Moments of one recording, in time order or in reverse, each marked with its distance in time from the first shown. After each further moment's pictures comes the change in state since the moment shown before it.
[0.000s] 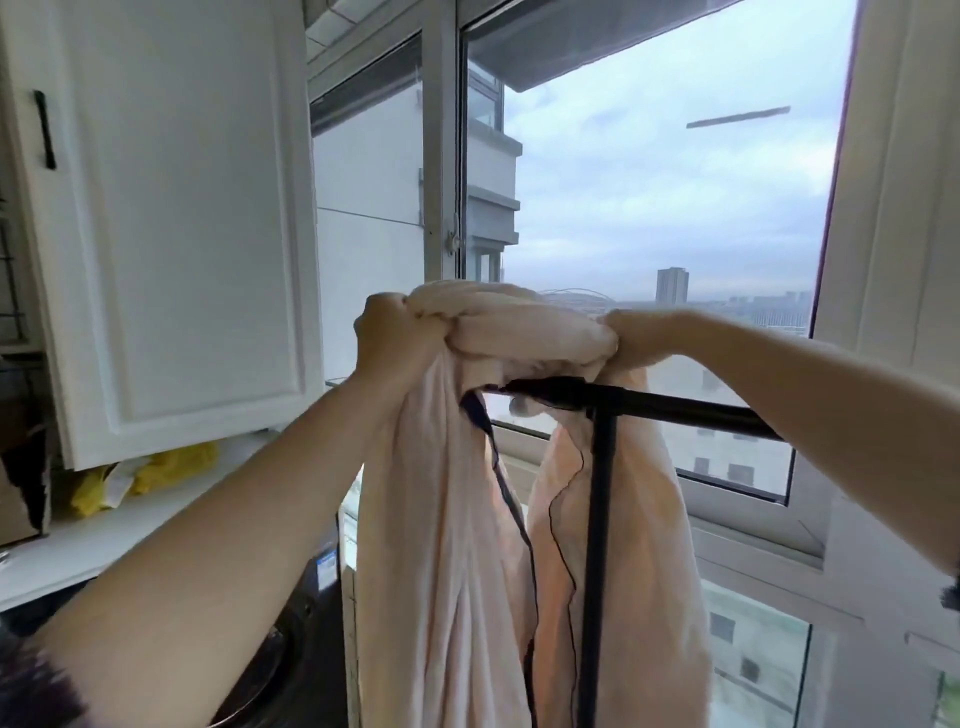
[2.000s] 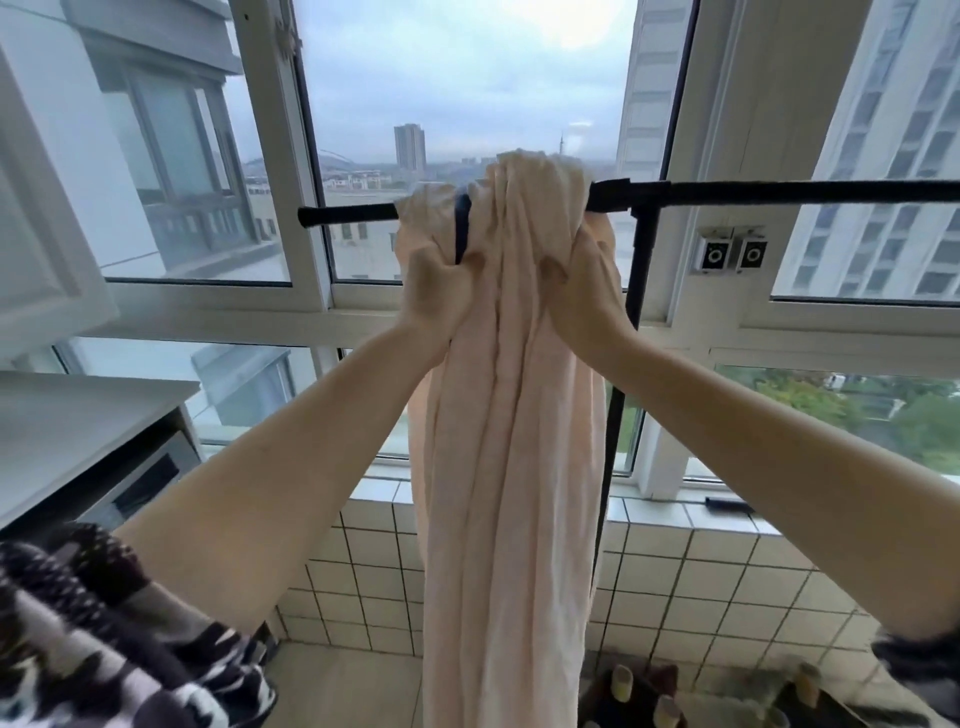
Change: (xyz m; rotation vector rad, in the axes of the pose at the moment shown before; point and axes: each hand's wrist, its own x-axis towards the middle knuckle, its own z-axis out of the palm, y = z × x) left_hand -0.019 -0.153 -0.009 -0.756 -0.659 -0.095; right_hand -0.036 -0.241 0.138 0.468 0.920 0.677
